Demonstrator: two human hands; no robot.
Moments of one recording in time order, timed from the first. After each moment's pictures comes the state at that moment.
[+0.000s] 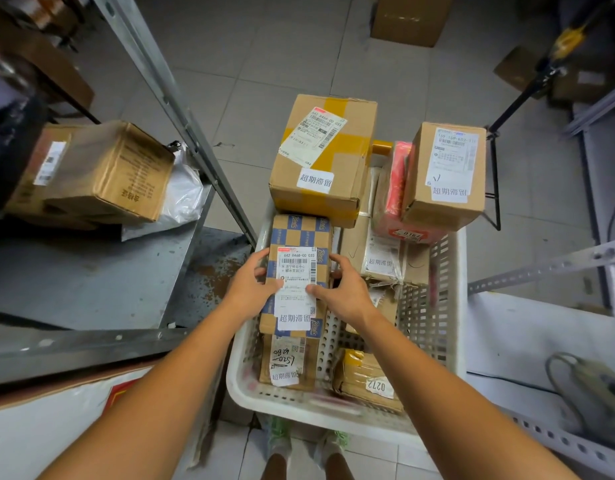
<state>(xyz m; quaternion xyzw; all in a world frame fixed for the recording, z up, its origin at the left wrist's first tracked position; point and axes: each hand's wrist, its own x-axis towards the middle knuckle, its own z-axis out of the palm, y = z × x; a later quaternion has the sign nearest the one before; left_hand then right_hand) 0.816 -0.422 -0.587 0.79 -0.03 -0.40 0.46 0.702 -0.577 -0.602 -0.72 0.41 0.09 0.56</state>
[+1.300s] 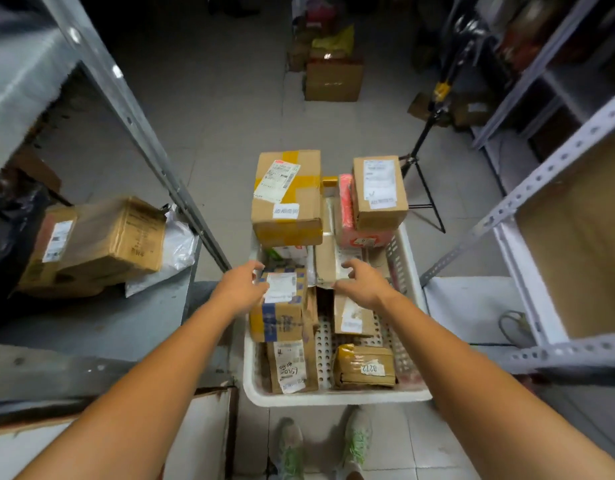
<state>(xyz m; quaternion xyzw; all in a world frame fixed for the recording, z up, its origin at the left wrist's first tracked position) 0.824 -0.415 -0.474 0.88 -0.28 -0.34 0.17 0.642 -0.587 -0.466 -0.78 0.44 0.12 0.44</state>
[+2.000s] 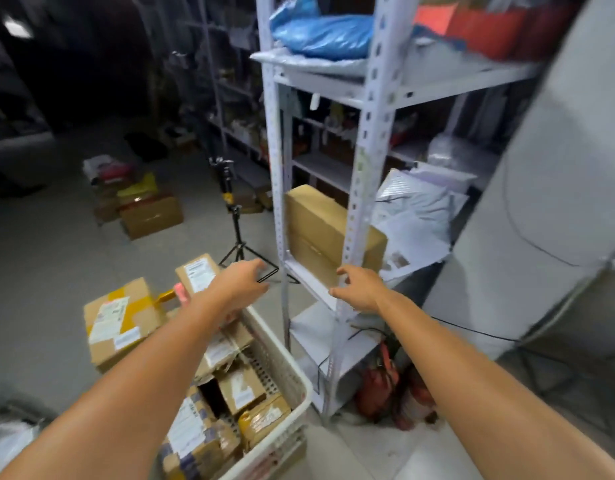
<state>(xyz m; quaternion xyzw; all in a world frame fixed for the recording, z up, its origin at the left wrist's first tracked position) 0.604 -0.568 -0.263 0.70 -0.69 -0.18 0.05 0.351 -0.583 -0.262 -0.73 0.62 -0.05 0.29</state>
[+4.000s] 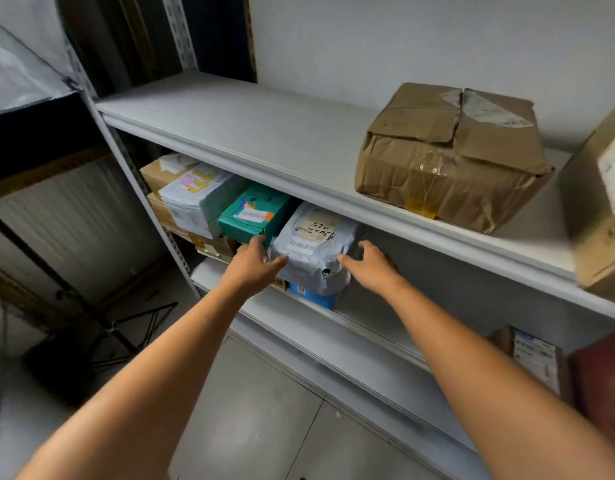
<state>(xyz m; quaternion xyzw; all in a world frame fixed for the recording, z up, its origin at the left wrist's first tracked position) -0.275 -0.280 -0.351 -0.09 -0.94 -0.32 -0.09 -0.209 -0.051 -0.342 0.21 0.90 -0.38 0.05</state>
